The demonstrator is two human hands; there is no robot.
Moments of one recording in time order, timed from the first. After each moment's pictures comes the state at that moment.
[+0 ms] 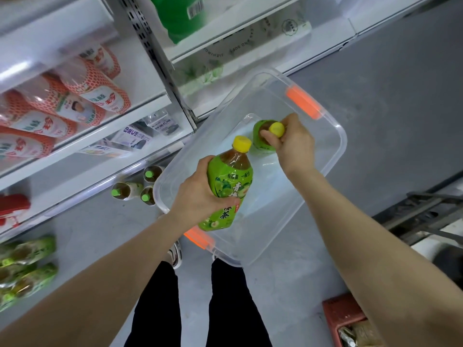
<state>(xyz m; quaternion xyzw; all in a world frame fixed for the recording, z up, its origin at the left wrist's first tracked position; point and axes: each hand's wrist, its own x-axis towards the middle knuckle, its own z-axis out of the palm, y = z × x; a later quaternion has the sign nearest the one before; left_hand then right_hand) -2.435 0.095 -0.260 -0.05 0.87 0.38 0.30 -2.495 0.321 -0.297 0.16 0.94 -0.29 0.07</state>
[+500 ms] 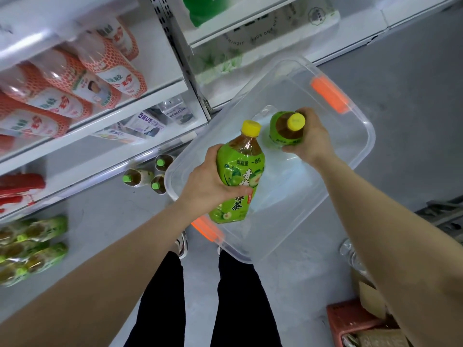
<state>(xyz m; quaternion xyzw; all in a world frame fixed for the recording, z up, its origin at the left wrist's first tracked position) -2.434 0.090 -0.266 -0.09 0.85 0.42 0.30 -2.508 0.342 -0.337 0.13 0.91 -0.34 0.19</state>
